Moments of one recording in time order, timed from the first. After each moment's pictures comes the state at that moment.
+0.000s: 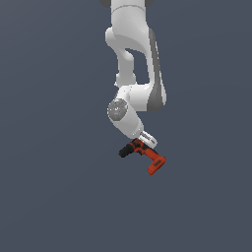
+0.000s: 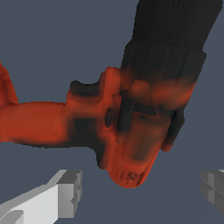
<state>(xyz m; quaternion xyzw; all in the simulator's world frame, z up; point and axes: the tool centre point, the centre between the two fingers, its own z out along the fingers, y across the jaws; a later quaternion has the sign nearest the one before) -0.054 0.073 0.071 -0.91 0.36 0.18 0.12</state>
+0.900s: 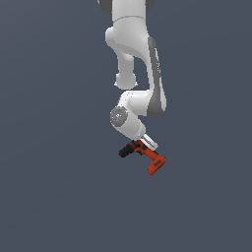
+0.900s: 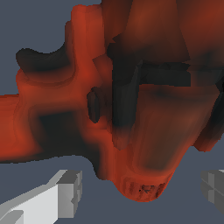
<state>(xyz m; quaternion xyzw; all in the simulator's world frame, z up) -0.068 0.094 0.046 -0.87 0.42 0.22 0.13</state>
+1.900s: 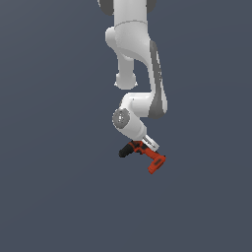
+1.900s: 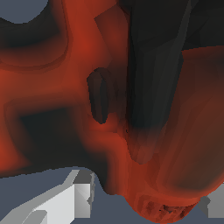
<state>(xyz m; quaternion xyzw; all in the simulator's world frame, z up) -0.072 0.102 0.034 -0.87 0.42 0.22 0.13</state>
